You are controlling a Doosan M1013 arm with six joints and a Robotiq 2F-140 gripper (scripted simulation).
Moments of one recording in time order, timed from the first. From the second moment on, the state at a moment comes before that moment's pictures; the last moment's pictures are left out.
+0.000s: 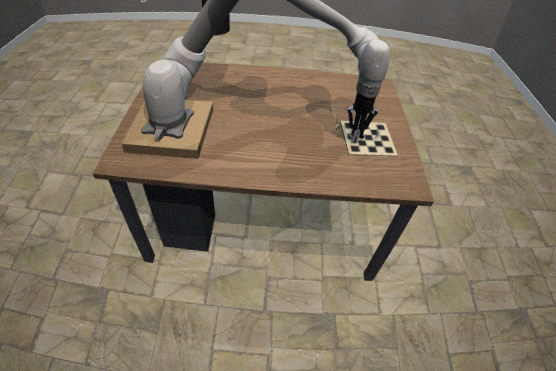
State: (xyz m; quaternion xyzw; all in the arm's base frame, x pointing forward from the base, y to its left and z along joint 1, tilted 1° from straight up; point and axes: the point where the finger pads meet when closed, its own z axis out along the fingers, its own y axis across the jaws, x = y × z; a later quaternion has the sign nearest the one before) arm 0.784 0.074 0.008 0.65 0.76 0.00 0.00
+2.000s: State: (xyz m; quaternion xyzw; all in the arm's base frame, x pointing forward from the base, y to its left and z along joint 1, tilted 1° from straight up) arm 0.784 0.074 0.005 0.65 0.76 0.00 0.00
